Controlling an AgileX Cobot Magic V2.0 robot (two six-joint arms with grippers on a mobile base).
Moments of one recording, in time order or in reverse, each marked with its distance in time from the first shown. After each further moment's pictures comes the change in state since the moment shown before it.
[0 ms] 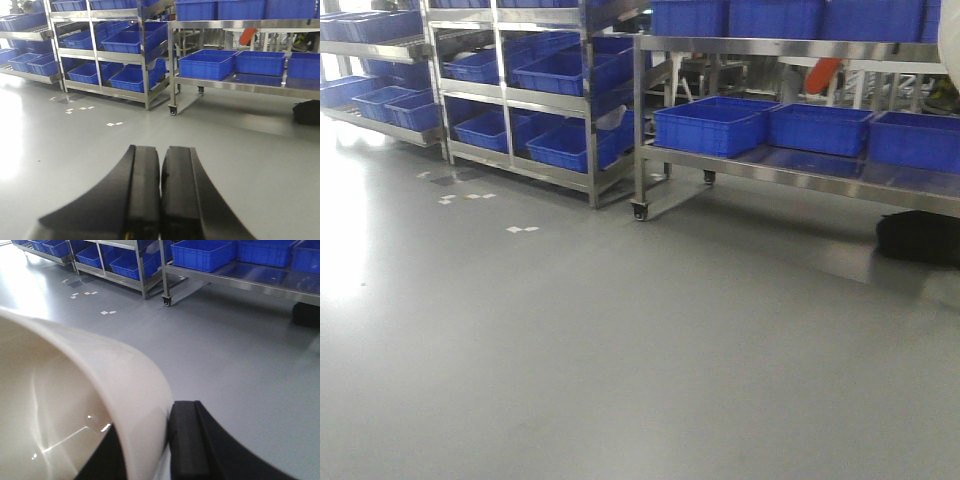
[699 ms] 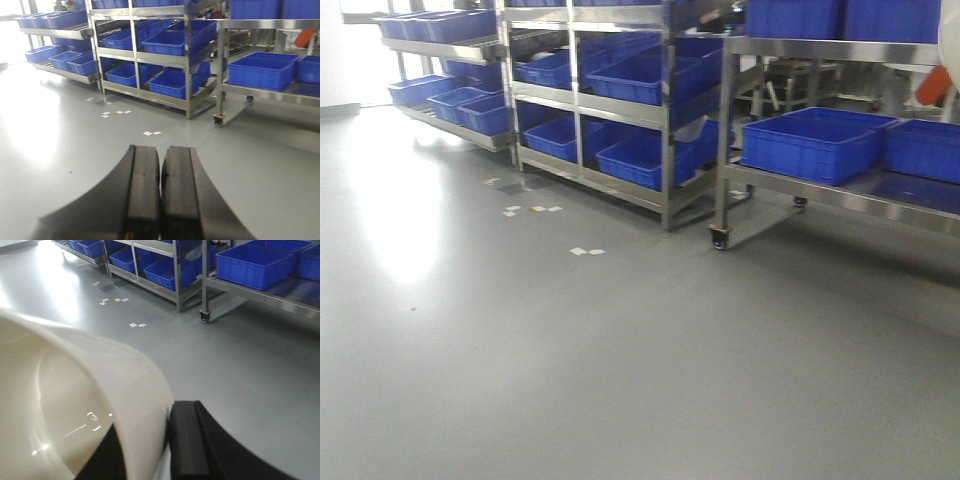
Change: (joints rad) left arm 0.000 0.000 0.000 0.000 0.000 0.000; right arm 0.000 0.000 0.000 0.000 0.000 0.000
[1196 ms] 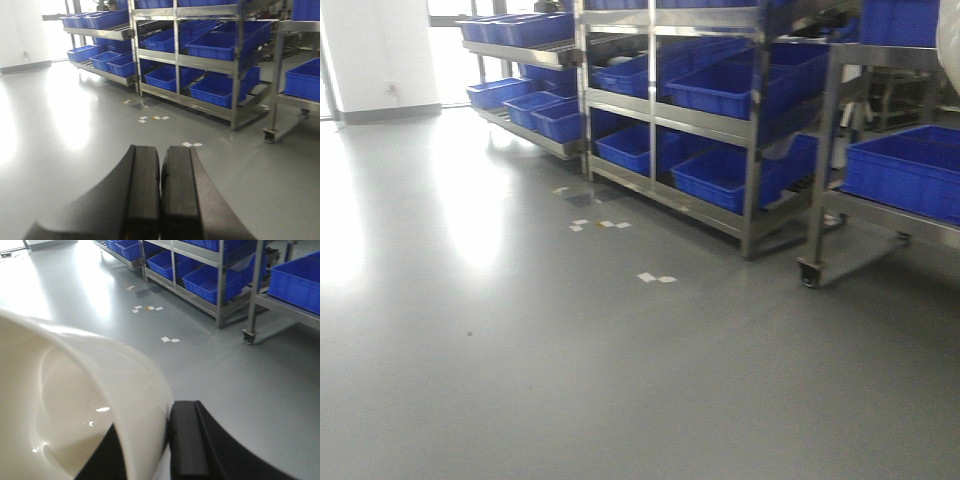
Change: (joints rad) left arm 0.000 0.000 0.000 0.000 0.000 0.000; right arm 0.000 0.000 0.000 0.000 0.000 0.000
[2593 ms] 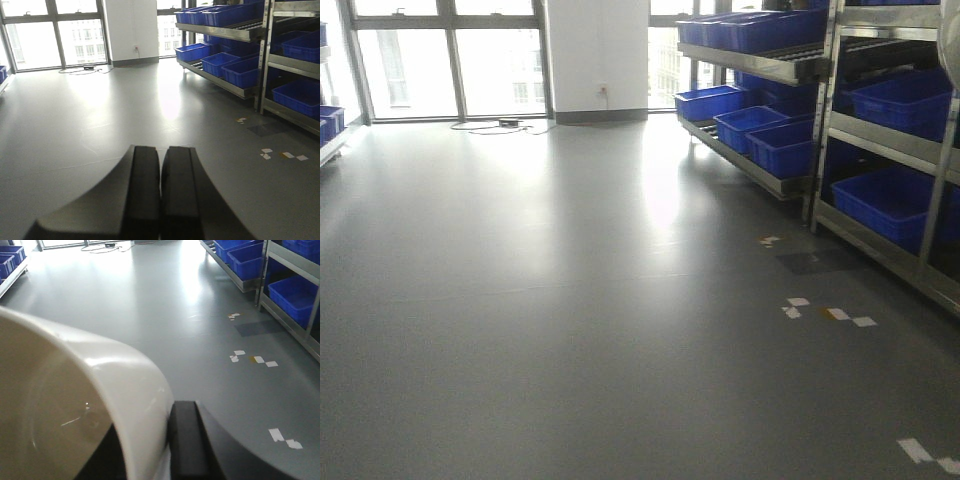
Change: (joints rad) left arm 0.000 0.000 0.000 0.000 0.000 0.000; right arm 0.000 0.000 0.000 0.000 0.000 0.000
